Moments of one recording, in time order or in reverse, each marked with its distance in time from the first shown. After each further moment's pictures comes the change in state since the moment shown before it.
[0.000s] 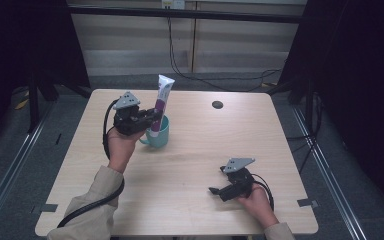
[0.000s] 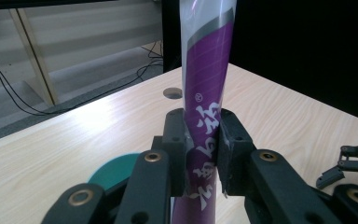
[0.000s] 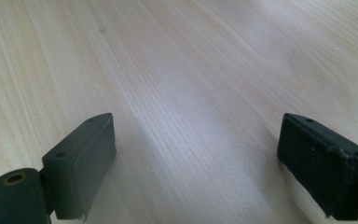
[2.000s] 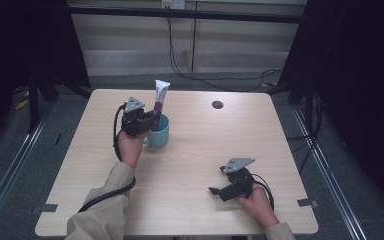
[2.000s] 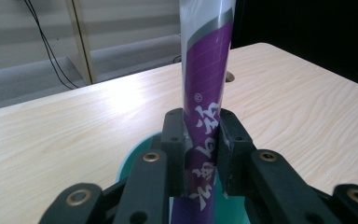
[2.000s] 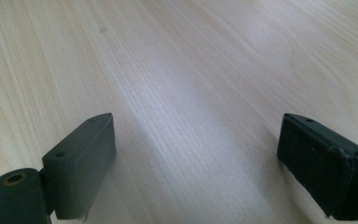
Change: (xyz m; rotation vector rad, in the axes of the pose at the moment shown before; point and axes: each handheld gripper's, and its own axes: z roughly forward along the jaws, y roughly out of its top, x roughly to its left) left arm 0.024 -0.040 0.042 0.022 0.170 -0.086; right arm 0.000 0.000 0.000 0.000 0.001 0.001
